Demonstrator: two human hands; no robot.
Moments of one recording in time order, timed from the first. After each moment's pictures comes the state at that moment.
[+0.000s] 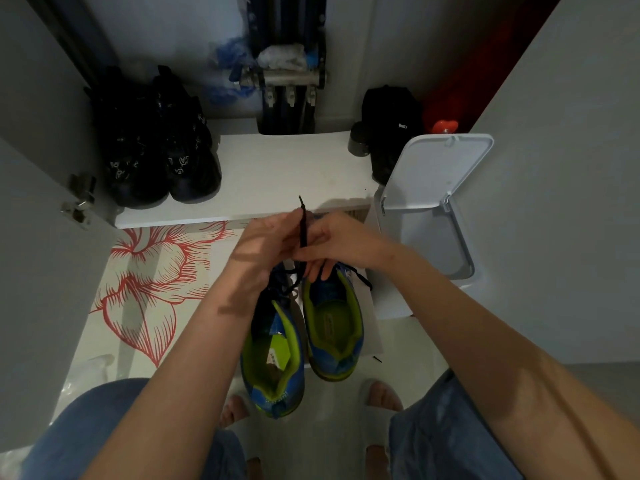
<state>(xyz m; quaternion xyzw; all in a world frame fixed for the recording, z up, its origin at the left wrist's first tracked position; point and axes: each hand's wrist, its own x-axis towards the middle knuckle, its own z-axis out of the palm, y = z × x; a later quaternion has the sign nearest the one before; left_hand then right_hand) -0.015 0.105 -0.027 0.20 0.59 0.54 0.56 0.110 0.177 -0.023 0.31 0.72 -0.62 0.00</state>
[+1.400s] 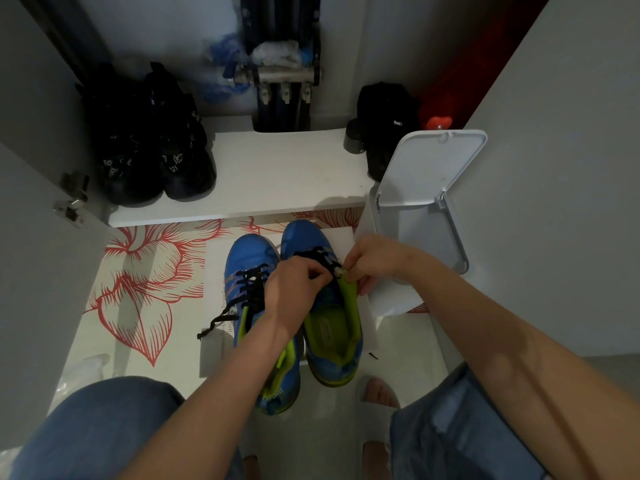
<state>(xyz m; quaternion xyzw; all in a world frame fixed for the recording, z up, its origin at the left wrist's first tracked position) 0.031 0.085 -0.088 0.51 0.77 0.26 0.30 0.154 0.192 -0.049 0.48 0.68 -0.54 0.14</state>
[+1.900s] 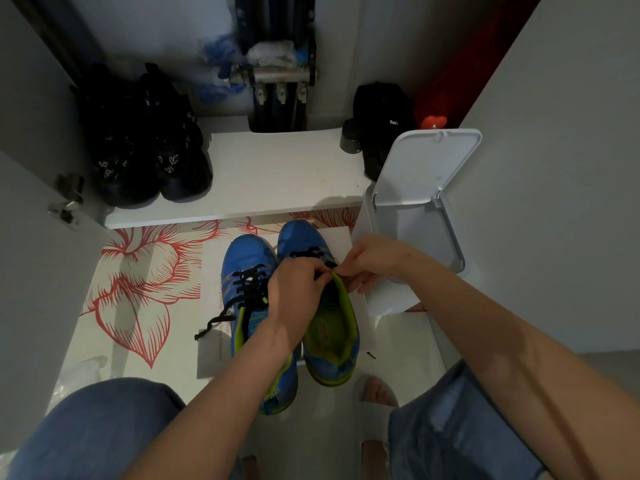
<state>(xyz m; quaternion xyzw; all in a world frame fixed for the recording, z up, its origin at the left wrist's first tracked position) 0.042 0.087 -0.089 0.54 0.78 0.21 0.23 0.160 0.194 -0.052 0.50 0.62 -0.59 0.12</state>
